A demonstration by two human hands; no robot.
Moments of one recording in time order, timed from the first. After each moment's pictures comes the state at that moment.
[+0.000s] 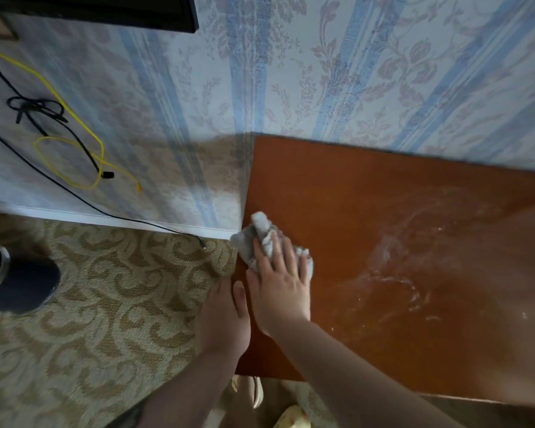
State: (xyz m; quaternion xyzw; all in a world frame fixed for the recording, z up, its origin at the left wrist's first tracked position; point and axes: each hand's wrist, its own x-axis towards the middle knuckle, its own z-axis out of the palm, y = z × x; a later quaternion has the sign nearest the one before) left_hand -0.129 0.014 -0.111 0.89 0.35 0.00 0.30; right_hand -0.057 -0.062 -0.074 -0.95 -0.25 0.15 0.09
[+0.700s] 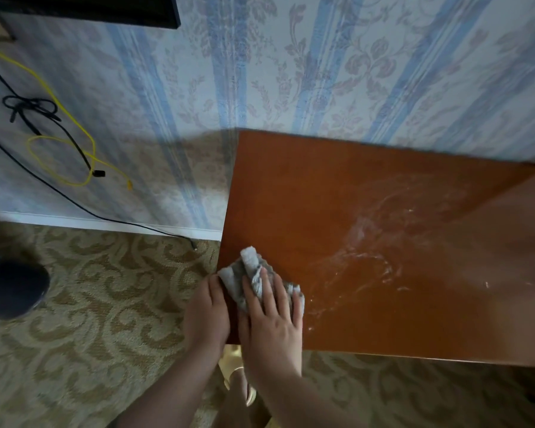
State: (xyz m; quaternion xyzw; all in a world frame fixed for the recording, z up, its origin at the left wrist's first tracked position) left_hand -0.154 -0.006 -0.102 0.79 0.43 0.08 0.44; right_hand -0.146 -0.112 -0.093 -0.96 -0.23 0.09 0.12
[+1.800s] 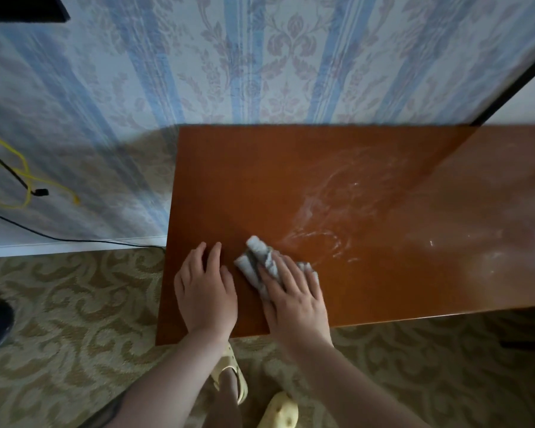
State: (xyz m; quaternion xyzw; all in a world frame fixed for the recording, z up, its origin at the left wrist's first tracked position) left_hand -0.118 -0.068 -0.099 0.94 0.28 0.07 0.17; right_hand -0.105 -0.216 -0.099 -0.97 -0.22 0.01 0.06
